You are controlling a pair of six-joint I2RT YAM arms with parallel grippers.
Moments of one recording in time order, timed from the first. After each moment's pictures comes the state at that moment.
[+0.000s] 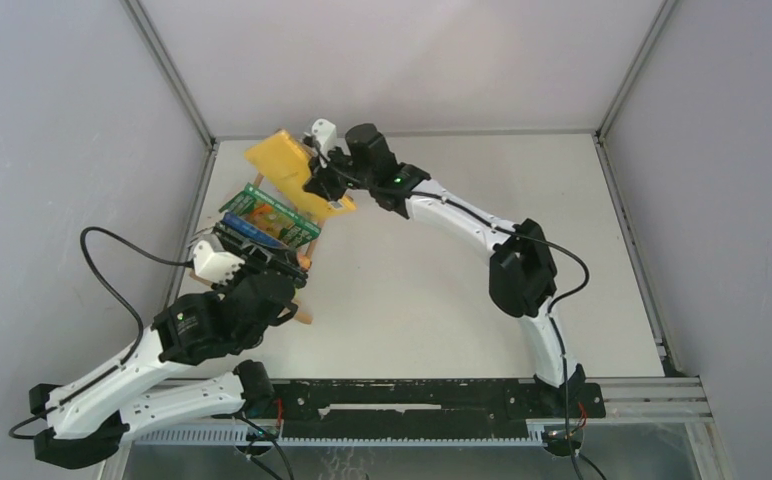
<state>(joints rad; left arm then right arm) -1.07 0.72 0.99 -1.10 -1.02 -1.53 0.79 2.12 1.98 -0.16 -0.39 -0.08</state>
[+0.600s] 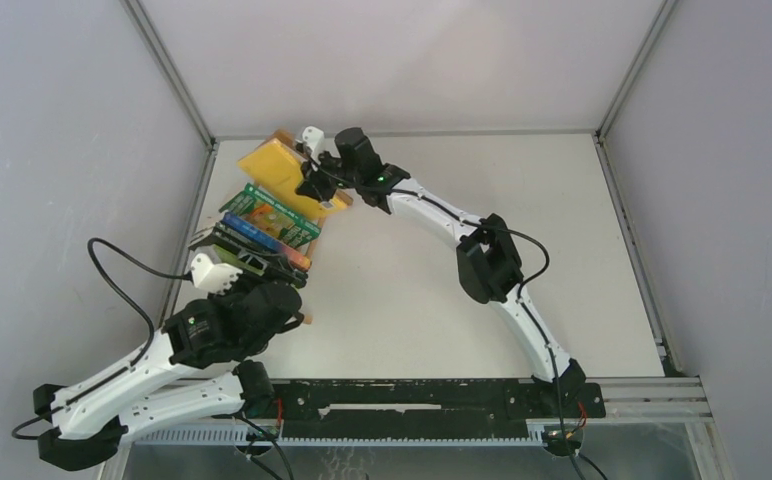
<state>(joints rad) -1.07 0.68 0.89 -1.17 -1.12 -1.63 0.77 2.42 2.25 -0.15 -0.50 -0.13</state>
